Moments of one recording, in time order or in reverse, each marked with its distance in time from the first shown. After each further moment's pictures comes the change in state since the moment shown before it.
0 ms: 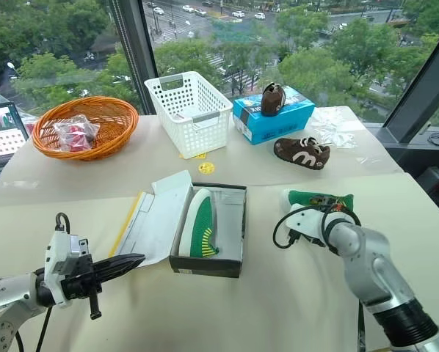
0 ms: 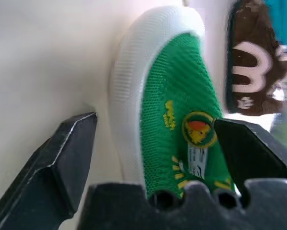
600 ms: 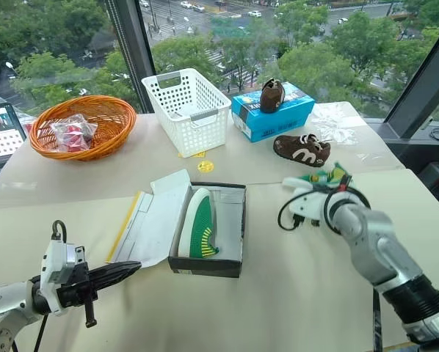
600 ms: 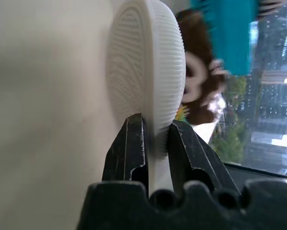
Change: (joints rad) left arm 0.048 -0.015 0.007 0.041 0.028 -0.068 -0.051; right arm -0.106 -0.081 0.178 0.118 -0.136 -0.111 -0.315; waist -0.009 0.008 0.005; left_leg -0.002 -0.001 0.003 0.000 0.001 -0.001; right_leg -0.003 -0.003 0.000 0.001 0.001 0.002
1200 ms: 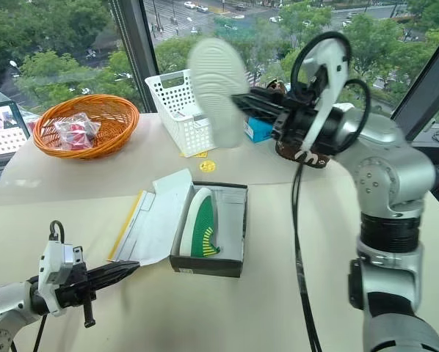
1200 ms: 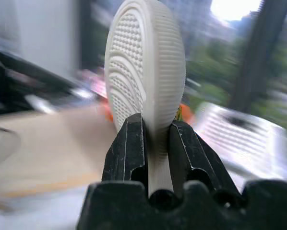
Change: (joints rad) left arm 0.011 -0.008 0.009 0.017 0.014 -0.032 -0.021; right arm -0.511 0.247 -0.475 -0.022 1.048 0.327 0.311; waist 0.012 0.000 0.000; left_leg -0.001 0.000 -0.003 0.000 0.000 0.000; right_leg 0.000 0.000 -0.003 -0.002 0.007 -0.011
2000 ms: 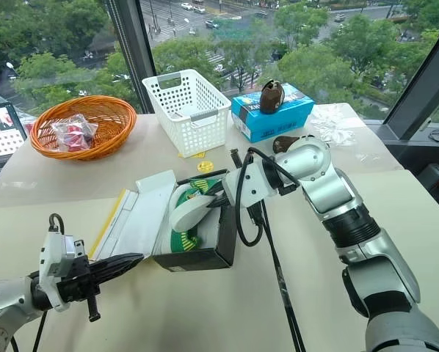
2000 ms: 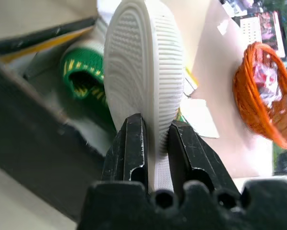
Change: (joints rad) left arm -0.018 0.014 0.025 -0.110 -0.070 0.113 0.103; right arm -0.055 0.090 0.475 0.257 -0.382 -0.856 0.620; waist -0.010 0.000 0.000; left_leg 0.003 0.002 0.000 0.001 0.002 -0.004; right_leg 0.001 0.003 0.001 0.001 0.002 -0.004
